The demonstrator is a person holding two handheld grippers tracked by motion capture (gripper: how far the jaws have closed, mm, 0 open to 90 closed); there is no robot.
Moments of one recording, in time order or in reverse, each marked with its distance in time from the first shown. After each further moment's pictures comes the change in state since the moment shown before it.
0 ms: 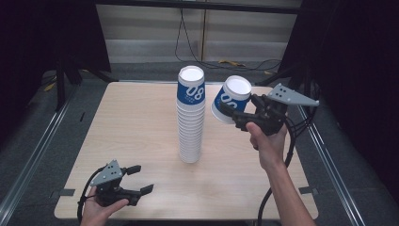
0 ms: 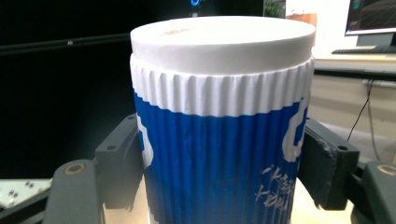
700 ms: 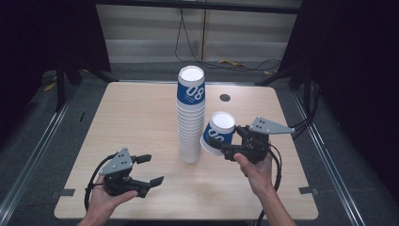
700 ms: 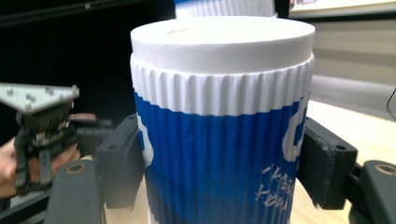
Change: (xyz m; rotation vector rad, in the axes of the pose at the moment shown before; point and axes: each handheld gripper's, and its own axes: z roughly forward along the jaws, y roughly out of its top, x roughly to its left) left arm -0.012 0.053 0.012 -0.008 -0.059 0.109; right arm 0.018 -0.074 0.003 0.129 0.085 0.060
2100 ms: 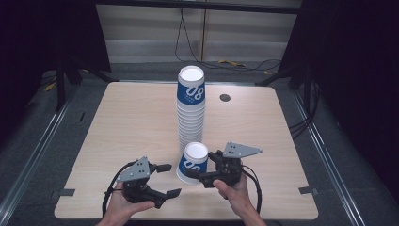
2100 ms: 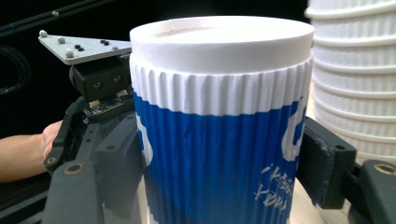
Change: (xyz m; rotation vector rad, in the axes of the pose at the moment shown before) left arm -0.027 -0.012 0.035 -0.047 -0.171 -0.008; right arm 0.030 -0.068 0.041 0.052 0.247 0.075
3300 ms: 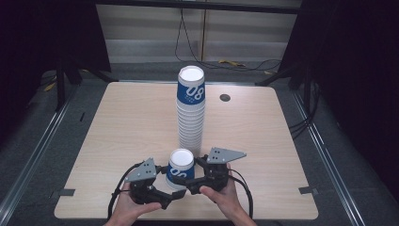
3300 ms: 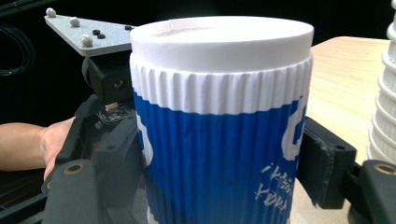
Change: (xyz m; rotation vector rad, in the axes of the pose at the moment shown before) left arm 0.000 -0.005 0.015 0.005 0.004 -0.041; right arm 0.016 -0.008 0.028 0.043 0.026 -0.037
